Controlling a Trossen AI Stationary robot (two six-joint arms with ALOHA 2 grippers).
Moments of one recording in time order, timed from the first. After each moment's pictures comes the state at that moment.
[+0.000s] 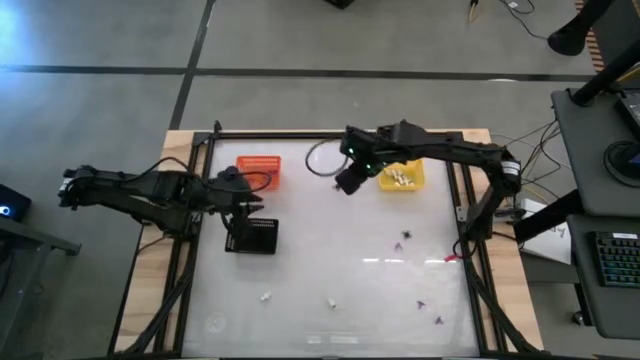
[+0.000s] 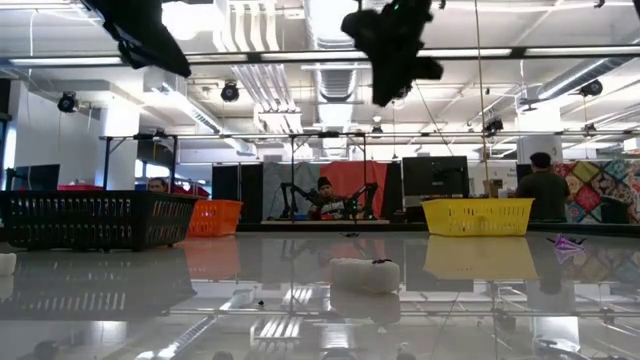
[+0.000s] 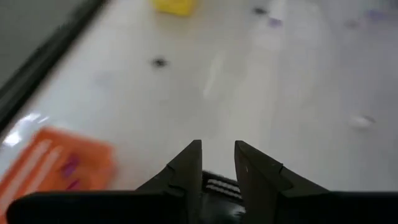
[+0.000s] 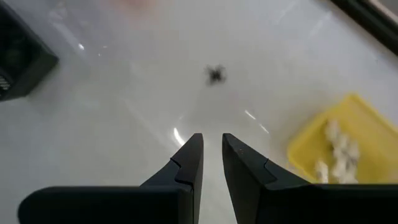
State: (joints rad) left arm -0.12 0.92 0.90 -0.73 -0.28 -0.30; right arm -0.23 1.74 1.75 -1.19 0.09 0.58
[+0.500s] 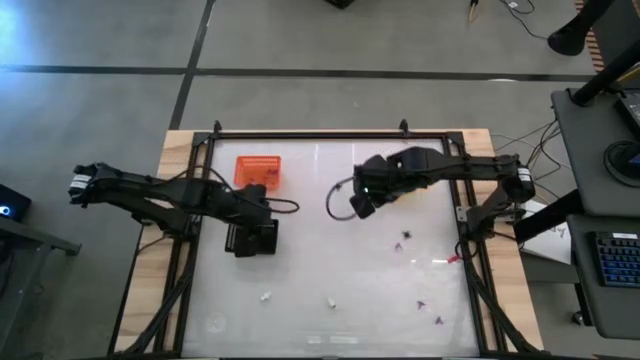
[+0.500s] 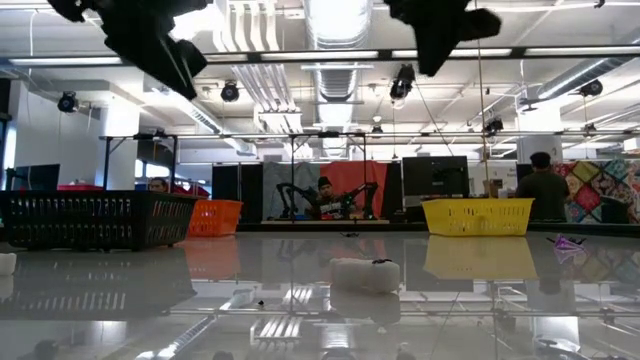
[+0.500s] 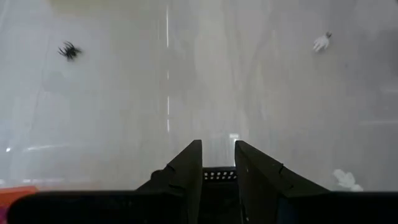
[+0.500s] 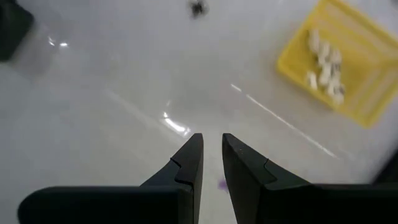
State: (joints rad) left arm -0.12 1.12 0.90 -0.67 -0.03 -0.02; right arm 0.01 1.66 1.75 -1.44 0.19 0.97
